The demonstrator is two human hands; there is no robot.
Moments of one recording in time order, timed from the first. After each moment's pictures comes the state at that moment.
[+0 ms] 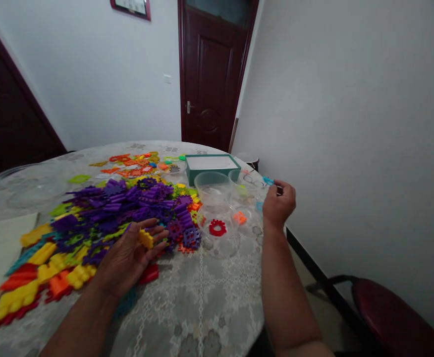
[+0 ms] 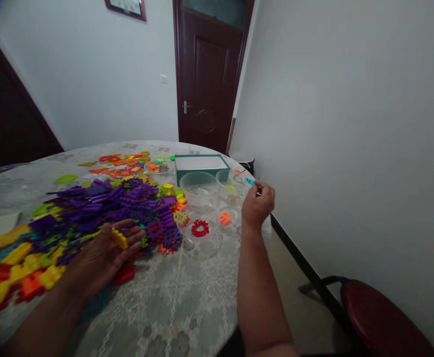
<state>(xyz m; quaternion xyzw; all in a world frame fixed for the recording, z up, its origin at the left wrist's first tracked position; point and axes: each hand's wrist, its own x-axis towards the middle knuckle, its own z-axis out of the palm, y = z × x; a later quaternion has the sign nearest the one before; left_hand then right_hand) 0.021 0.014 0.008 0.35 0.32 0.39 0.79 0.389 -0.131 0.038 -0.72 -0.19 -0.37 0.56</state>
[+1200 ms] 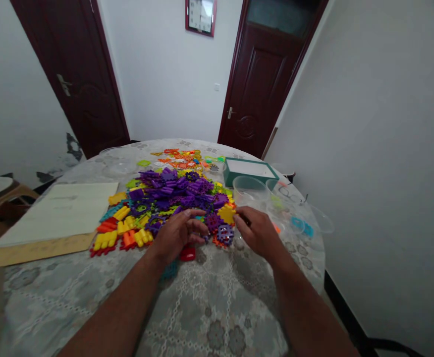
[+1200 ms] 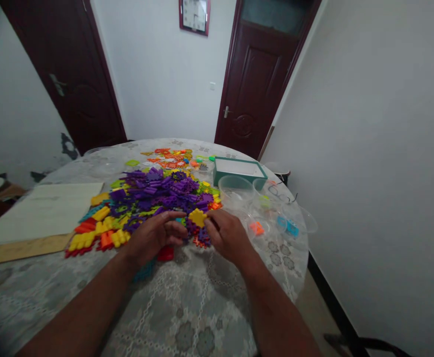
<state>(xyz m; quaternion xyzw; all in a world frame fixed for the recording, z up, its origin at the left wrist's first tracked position) 0.009 0.008 0.000 0.46 0.18 0.30 0.81 0.233 -0.109 0.046 -0.59 -0.71 0.00 0.37</state>
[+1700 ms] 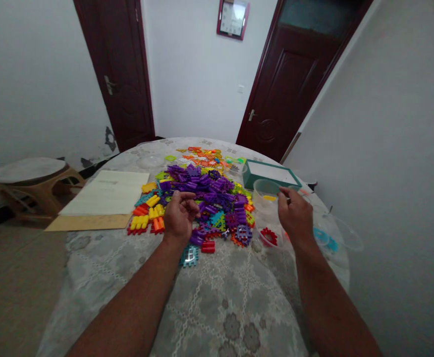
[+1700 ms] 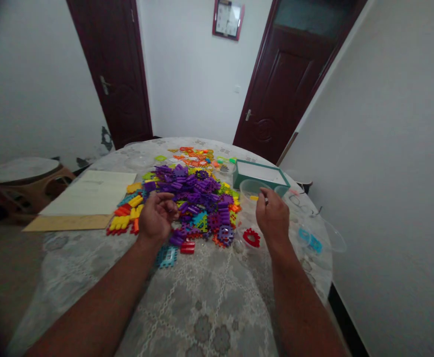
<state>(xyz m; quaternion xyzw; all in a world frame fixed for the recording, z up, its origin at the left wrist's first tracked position) -0.005 0.027 0.011 0.31 0.27 0.64 0.65 0.283 -0.072 0.063 -0.73 -0.52 -0.19 0.39</state>
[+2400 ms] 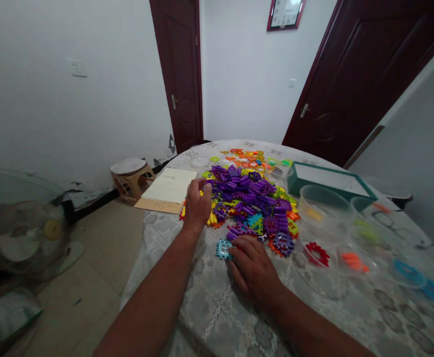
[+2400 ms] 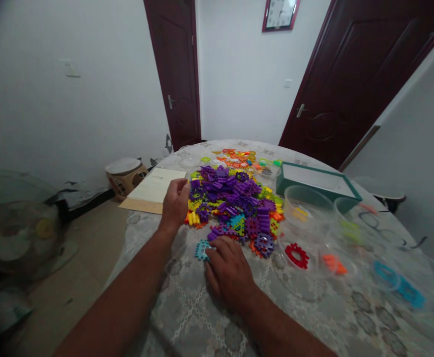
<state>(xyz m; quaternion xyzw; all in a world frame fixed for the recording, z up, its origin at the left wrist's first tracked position) -0.071 0.036 0.027 0.57 0.53 0.59 0.20 0.121 -0.115 -0.033 -0.40 -0.84 -0.01 0.37</state>
